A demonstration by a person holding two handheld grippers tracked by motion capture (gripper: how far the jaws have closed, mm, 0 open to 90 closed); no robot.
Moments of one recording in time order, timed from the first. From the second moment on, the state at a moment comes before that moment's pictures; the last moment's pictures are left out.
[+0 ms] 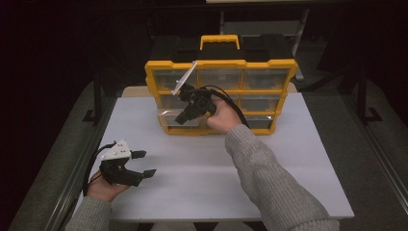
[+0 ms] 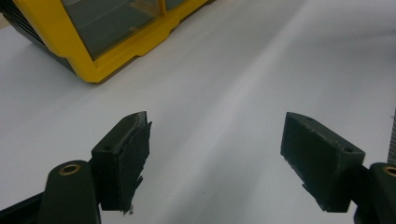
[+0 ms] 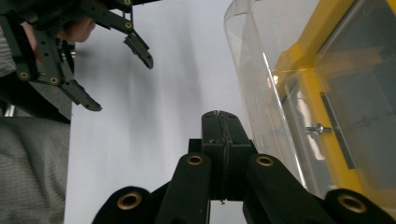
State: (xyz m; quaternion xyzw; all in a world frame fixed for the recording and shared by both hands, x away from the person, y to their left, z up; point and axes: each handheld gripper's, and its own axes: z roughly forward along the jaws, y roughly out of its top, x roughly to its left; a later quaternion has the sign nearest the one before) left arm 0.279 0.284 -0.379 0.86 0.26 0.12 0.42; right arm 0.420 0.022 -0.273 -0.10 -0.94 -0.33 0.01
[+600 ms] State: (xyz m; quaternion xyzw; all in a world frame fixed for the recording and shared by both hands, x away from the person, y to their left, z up) left arm 0.281 0.281 -0.380 0.86 0.26 0.12 0.42; right arm 0.429 0.022 -0.272 -0.11 -0.94 -0.33 0.00
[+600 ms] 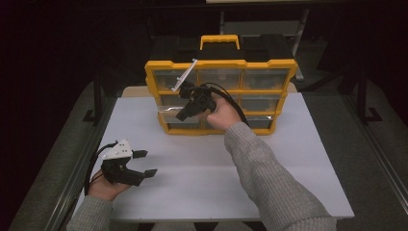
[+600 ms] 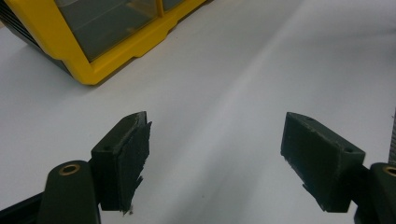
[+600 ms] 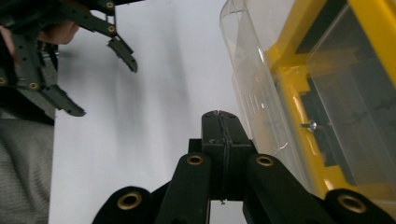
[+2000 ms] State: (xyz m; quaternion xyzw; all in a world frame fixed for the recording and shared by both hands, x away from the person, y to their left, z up) left arm 0.277 0.286 -0.380 0.86 0.27 0.12 0.42; right arm 0.446 0.017 -0.270 -0.15 -0.93 -0.32 -0.08
